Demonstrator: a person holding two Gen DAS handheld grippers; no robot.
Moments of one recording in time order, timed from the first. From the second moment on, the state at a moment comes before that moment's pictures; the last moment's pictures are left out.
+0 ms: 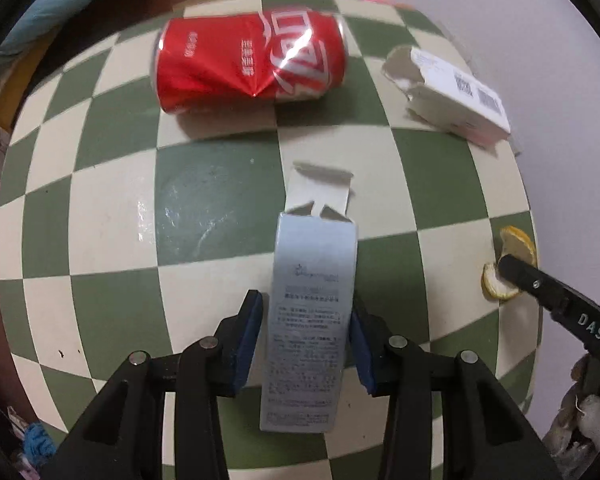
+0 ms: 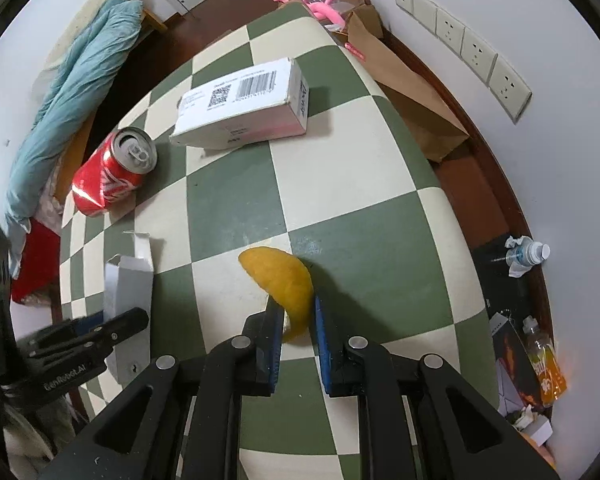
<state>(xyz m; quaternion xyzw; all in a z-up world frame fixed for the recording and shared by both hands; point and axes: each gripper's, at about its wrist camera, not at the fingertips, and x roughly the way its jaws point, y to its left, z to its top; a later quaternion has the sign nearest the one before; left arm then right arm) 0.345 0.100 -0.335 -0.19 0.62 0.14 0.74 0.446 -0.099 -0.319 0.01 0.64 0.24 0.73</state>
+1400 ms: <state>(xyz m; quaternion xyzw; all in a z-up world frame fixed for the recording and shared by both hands) -0.005 0.259 -0.149 -0.23 0.39 0.40 0.80 0.144 0.153 -0.170 -0.07 0.52 0.53 0.66</state>
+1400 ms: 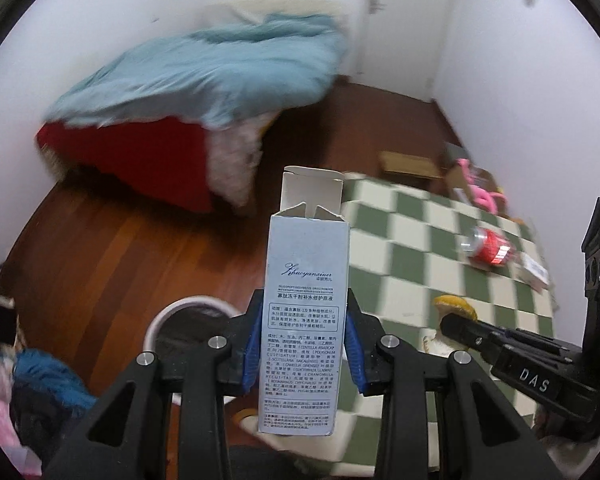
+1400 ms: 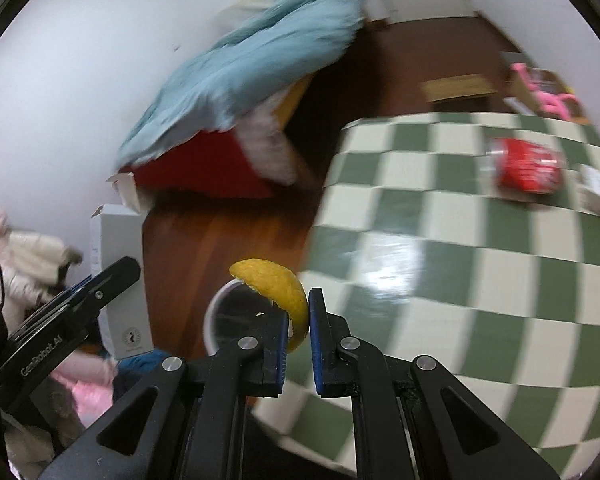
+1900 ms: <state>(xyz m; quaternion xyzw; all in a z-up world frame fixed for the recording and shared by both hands) -0.137 0.403 -0.343 -0.43 0.47 0.41 0.66 0.020 0.330 -0.346 -0.22 0.63 0.52 0.54</state>
